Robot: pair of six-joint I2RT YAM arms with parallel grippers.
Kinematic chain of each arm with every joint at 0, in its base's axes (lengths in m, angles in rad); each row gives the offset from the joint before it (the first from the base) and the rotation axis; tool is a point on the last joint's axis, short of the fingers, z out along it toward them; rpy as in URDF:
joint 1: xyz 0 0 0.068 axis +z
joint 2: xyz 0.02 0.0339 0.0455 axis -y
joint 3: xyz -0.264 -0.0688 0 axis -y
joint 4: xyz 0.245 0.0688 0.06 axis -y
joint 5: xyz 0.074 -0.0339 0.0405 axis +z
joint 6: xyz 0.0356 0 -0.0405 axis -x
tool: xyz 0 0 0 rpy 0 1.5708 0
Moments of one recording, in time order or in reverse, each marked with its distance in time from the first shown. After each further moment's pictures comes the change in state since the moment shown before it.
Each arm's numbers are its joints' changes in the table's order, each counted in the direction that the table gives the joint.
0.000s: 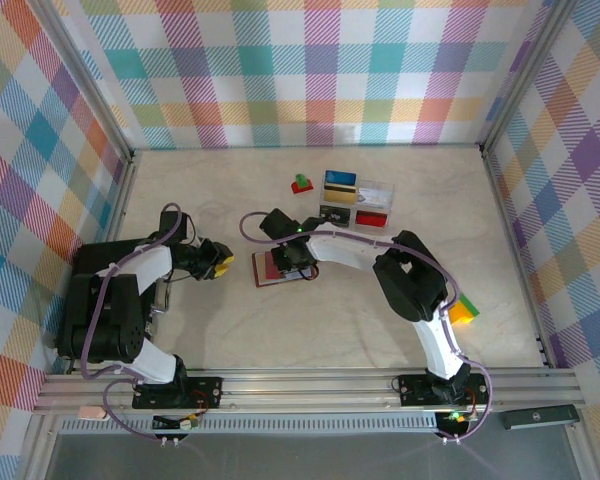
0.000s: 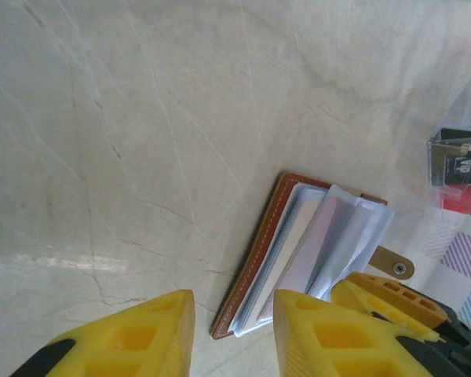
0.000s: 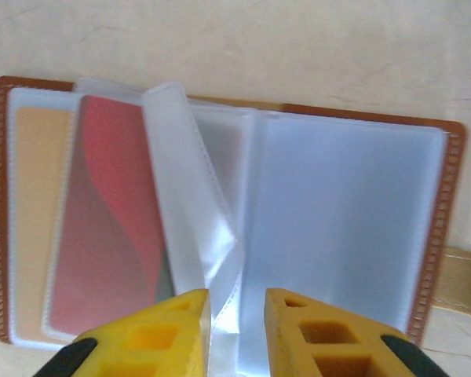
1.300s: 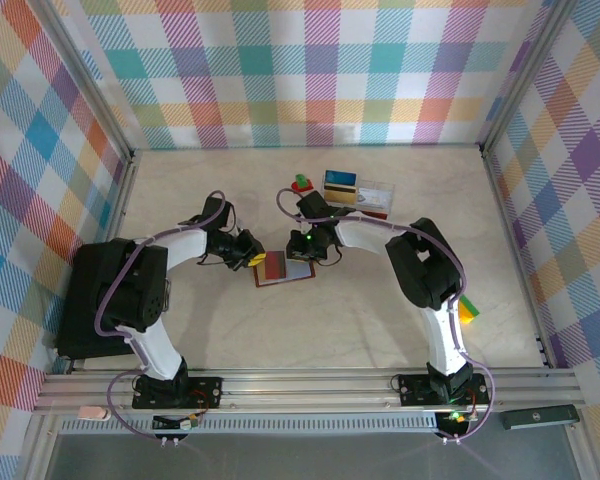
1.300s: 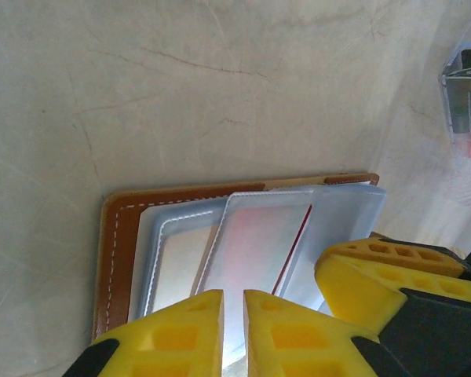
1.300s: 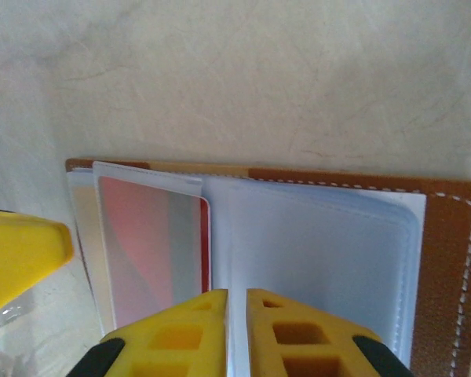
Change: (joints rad) left arm -0.225 -0.247 0.199 0.051 0.010 0.035; right arm -0.202 0.006 -0.128 0.253 0.513 -0.105
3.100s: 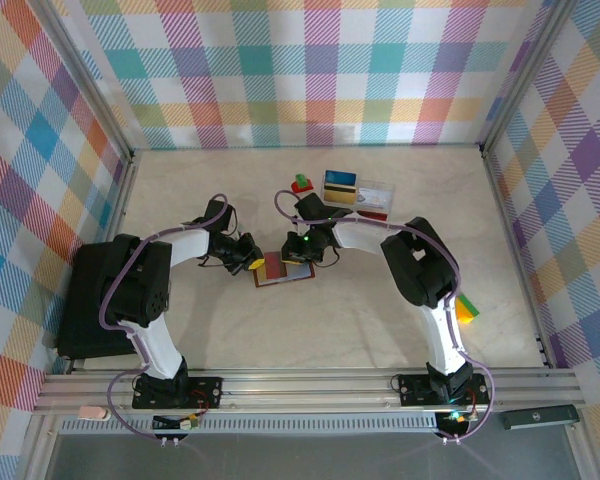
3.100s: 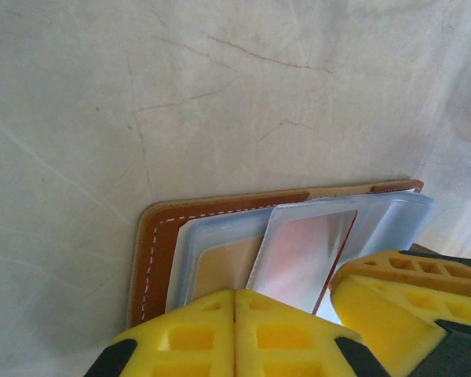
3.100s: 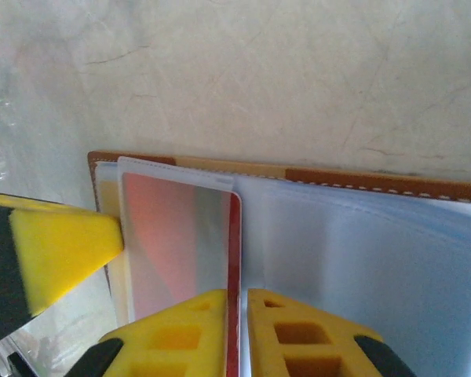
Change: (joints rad) left arm -0.001 -0.037 0.000 -0.021 0.020 -0.013; right arm -0.003 -0.026 -0.003 0.047 0.066 -0.020
